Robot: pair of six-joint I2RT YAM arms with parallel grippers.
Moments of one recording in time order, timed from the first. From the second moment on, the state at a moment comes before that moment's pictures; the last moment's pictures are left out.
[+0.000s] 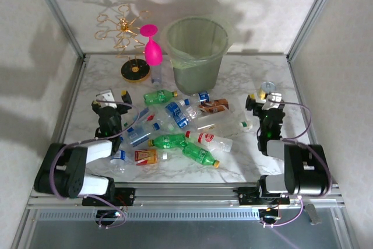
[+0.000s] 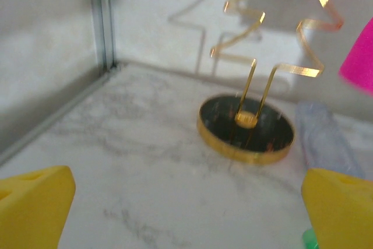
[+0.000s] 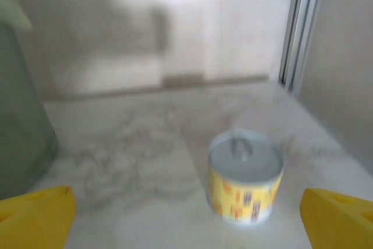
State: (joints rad) left arm -0.14 1.30 0.35 0.89 -0.42 -0.14; right arm 0.03 1.30 0.32 0.91 0.10 0.07
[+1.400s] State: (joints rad) left arm -0.53 0.83 0.87 -0.65 -0.33 -0.78; right arm 0.96 1.18 0.93 -0.64 -0.01 0.44
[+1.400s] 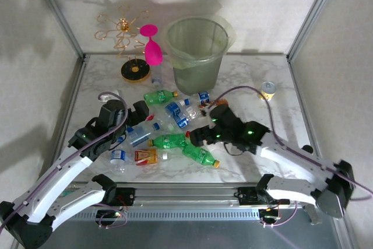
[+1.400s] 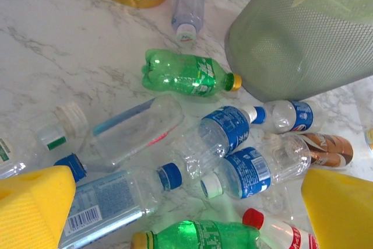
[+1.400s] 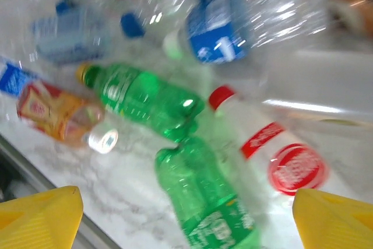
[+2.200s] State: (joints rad) left arm -0.53 0.74 0.87 -0.58 -0.25 -0.71; right arm 1.07 1.57 0.95 -0.71 0.02 0.37
